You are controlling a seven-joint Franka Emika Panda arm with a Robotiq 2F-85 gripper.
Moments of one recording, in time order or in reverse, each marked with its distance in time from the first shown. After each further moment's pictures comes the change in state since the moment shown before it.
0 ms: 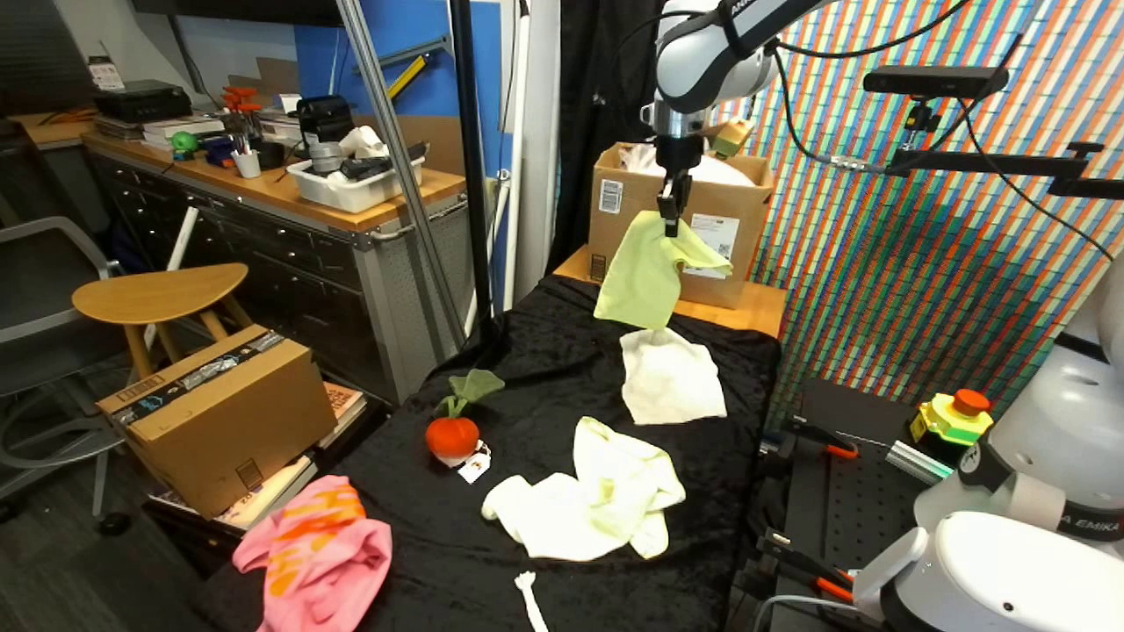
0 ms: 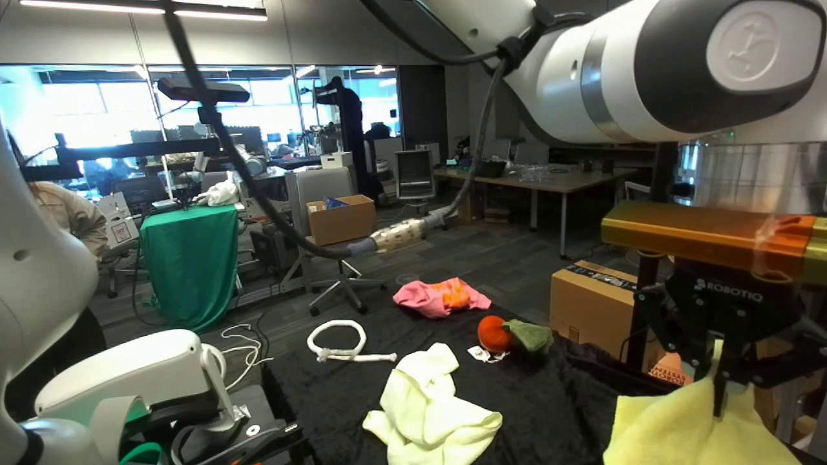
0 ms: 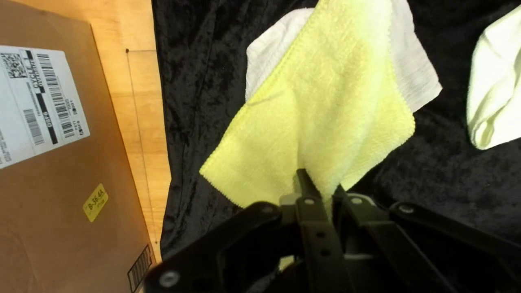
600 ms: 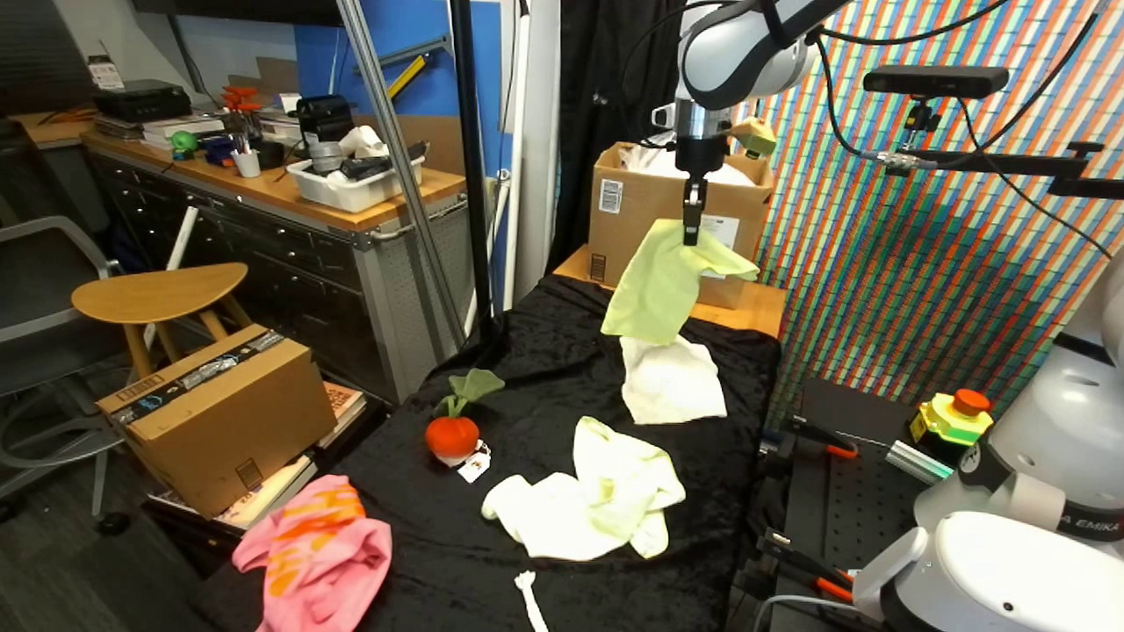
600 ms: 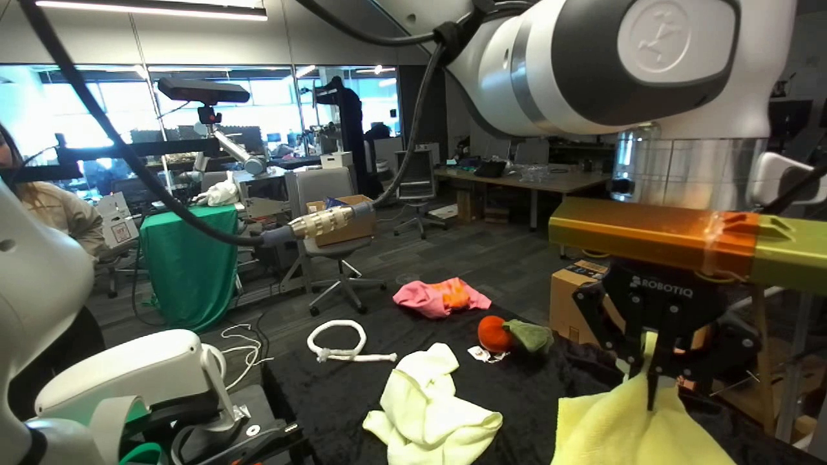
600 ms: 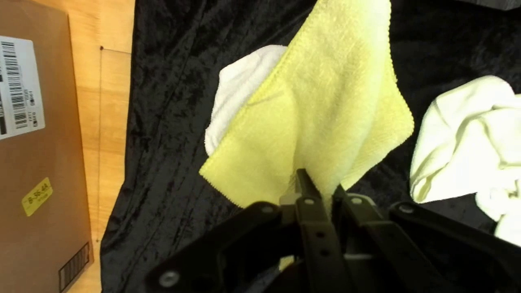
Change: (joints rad) arm 0.037 -0.133 -0.013 -0.157 -0.001 -0.001 -0.167
